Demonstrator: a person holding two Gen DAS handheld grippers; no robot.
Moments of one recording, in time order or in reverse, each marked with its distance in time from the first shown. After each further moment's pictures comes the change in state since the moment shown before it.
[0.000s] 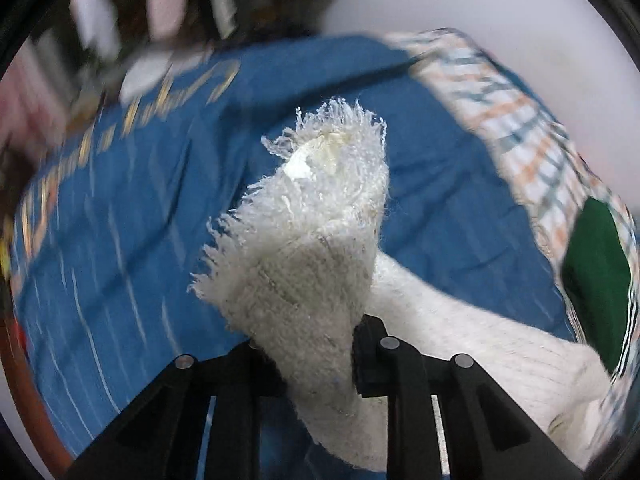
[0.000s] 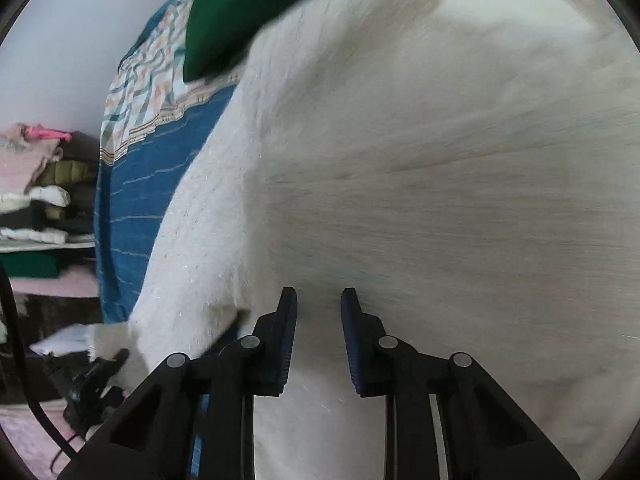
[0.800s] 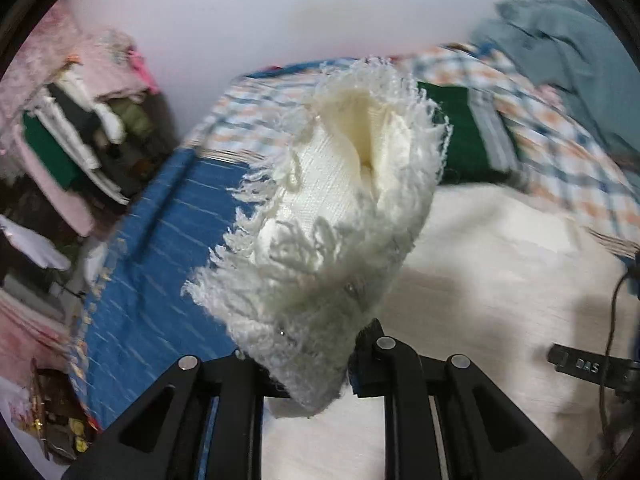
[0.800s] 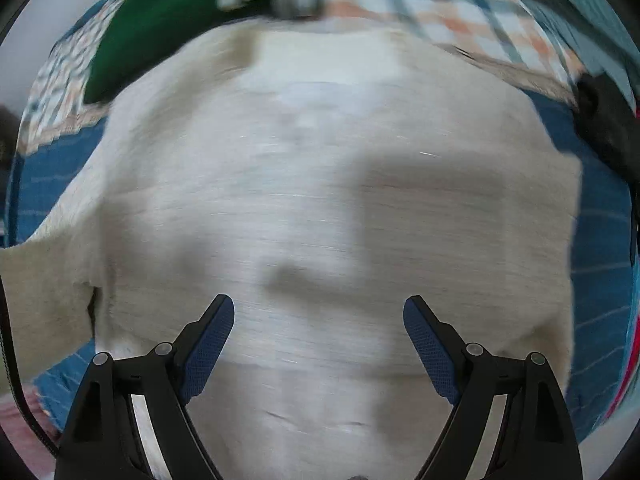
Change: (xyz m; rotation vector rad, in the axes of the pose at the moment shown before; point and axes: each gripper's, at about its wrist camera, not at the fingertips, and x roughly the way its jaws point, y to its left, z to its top) left arm -0.152 -0.254 -0.199 0.658 -0.126 -0.045; right arm -0.124 -0.112 0.004 -0.060 -0.059 -0.425
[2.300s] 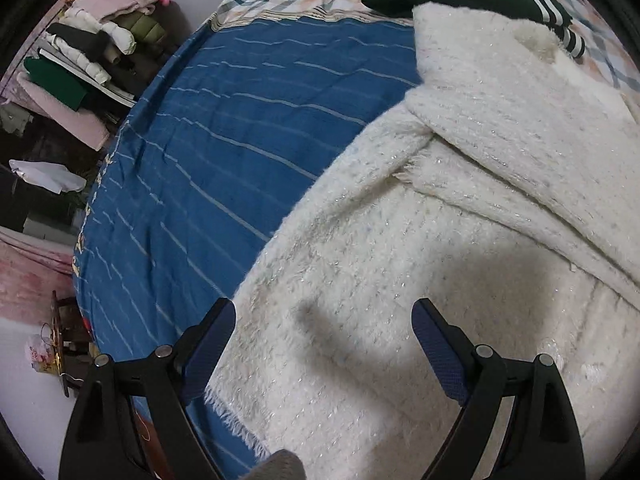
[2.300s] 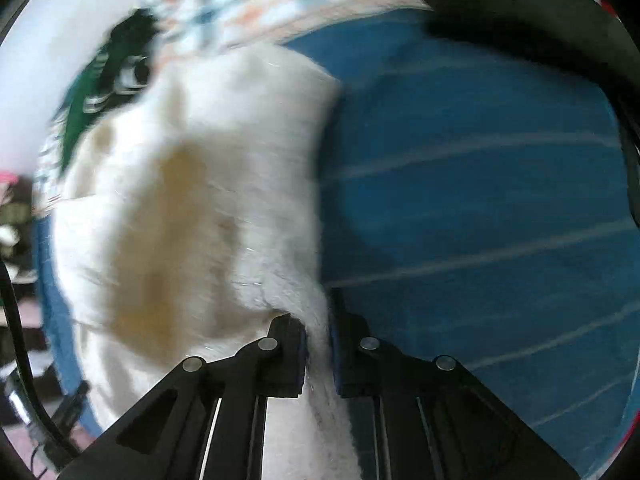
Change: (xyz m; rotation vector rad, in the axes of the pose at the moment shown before) left arm 0.055 0.010 -0.118 -0.057 0.344 0.158; right arm 0.026 -0.239 -0.043 0.166 -0.013 0.141
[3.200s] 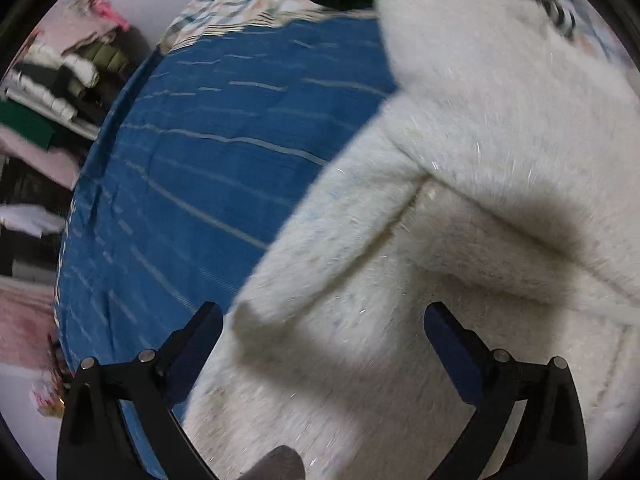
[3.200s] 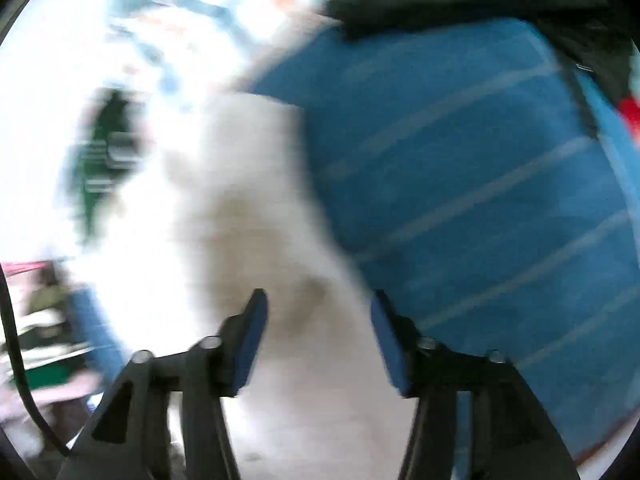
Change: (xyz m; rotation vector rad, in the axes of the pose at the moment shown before) left arm 0.031 -0.030 0.040 0.090 -0.039 -0.044; right arm -0.061 -0.040 0.010 0.245 -0.051 0.253
